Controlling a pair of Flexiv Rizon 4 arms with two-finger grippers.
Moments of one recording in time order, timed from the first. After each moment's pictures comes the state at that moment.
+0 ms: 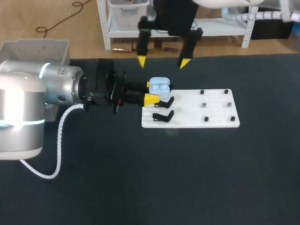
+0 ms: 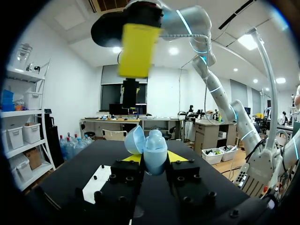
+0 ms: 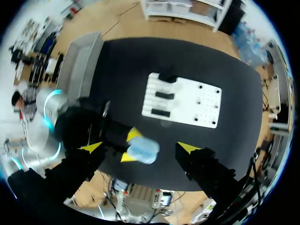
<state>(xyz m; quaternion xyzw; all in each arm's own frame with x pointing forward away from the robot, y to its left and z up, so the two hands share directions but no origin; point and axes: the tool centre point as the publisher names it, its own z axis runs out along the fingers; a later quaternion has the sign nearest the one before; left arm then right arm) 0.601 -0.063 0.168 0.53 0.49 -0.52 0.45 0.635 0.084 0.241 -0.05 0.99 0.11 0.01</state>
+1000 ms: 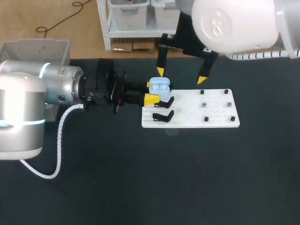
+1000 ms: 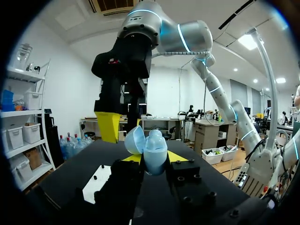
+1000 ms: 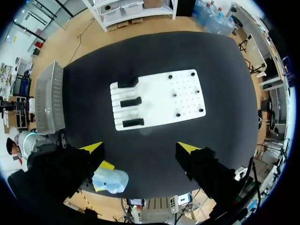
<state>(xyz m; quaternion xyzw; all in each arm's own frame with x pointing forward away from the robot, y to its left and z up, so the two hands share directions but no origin) 0.601 -0.063 0.168 0.53 0.49 -0.52 0.45 0.641 0.047 0.187 0.10 0.99 0.07 0.01</state>
